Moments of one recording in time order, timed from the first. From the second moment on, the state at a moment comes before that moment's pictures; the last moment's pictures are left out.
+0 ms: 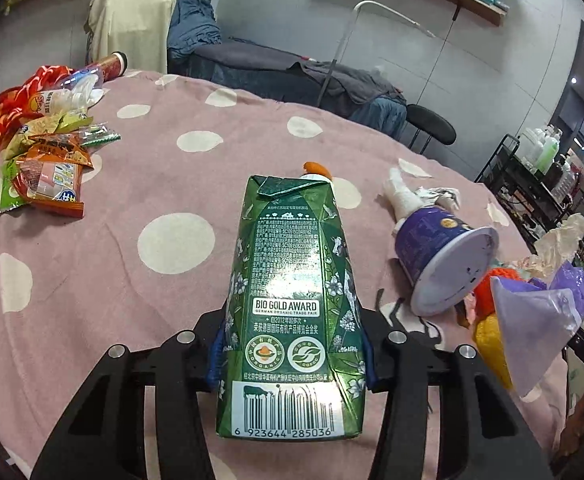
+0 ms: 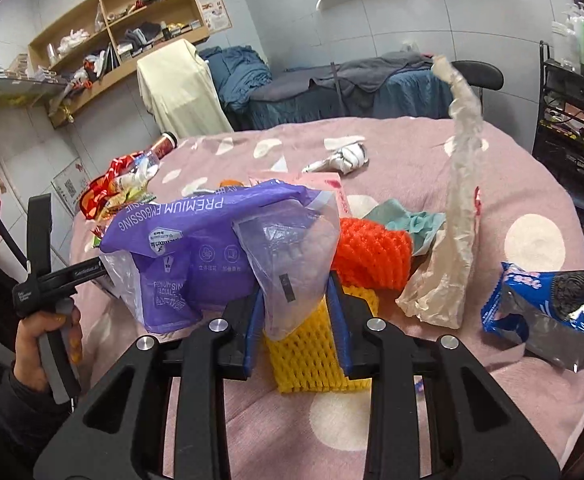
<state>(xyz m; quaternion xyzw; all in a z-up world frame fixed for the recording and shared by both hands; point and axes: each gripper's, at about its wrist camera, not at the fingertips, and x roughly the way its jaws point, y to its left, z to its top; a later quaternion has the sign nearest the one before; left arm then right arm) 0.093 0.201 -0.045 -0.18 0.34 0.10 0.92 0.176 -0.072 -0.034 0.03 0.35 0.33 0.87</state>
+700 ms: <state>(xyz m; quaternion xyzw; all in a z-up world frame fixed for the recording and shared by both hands) 0.069 0.065 0.006 -0.12 0.27 -0.06 0.95 0.111 -0.203 -0.011 0.11 0.28 0.25 0.92</state>
